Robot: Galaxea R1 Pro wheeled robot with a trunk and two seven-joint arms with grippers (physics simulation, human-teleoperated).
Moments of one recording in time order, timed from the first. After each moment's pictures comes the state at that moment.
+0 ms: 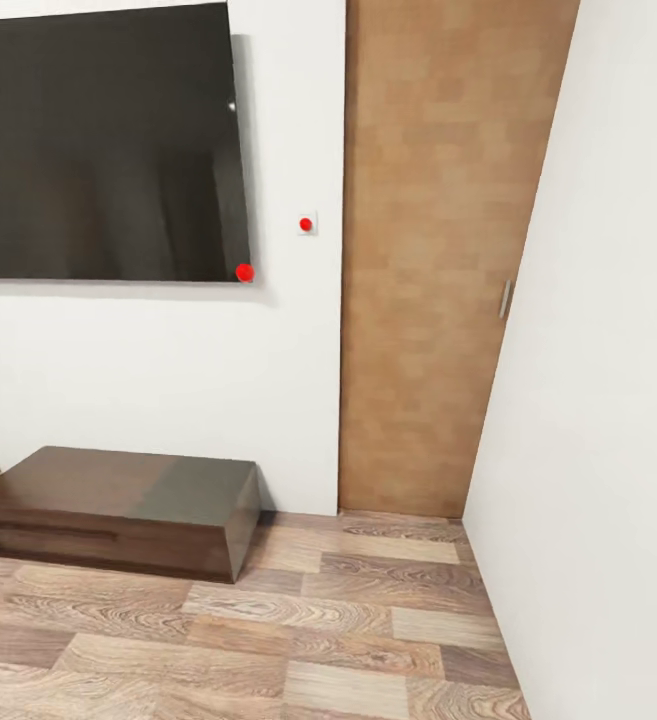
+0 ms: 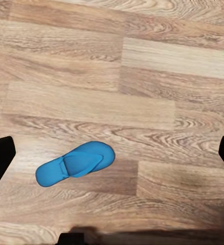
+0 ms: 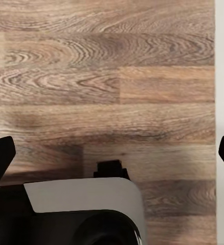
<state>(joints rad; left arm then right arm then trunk) 0.03 -0.06 0.00 -0.66 0.01 -0.04 -0.01 0.01 -0.02 -0.10 -0.36 -0.01 -0.12 -0.01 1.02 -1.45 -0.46</state>
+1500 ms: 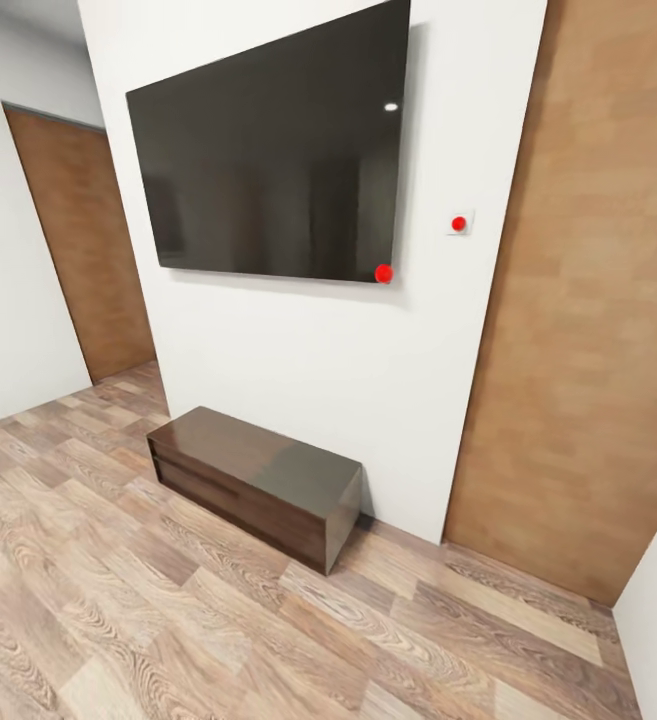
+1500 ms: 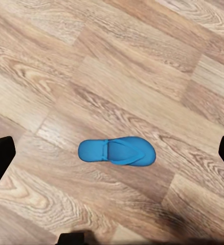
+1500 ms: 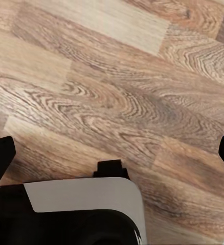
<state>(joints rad) 0.03 -0.06 0.00 -0.66 0.01 -0.04 -0.01 0.01 -0.02 -0.10 -0.36 -0.01 -0.12 -0.01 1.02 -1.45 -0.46</state>
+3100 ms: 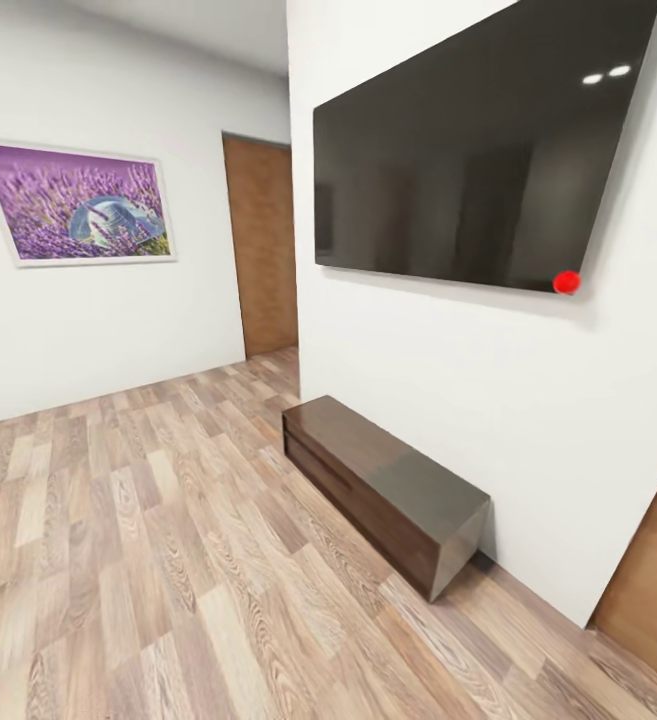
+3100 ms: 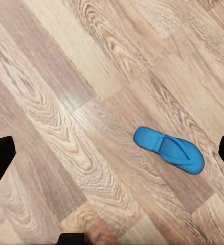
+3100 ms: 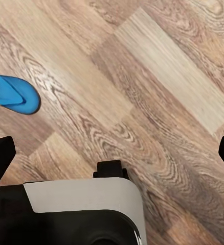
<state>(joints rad) 0.03 -0.06 0.00 -0.66 0.01 -0.04 -0.01 0.01 -0.02 -0.10 -0.36 -0.01 -0.12 -0.01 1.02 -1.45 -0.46</state>
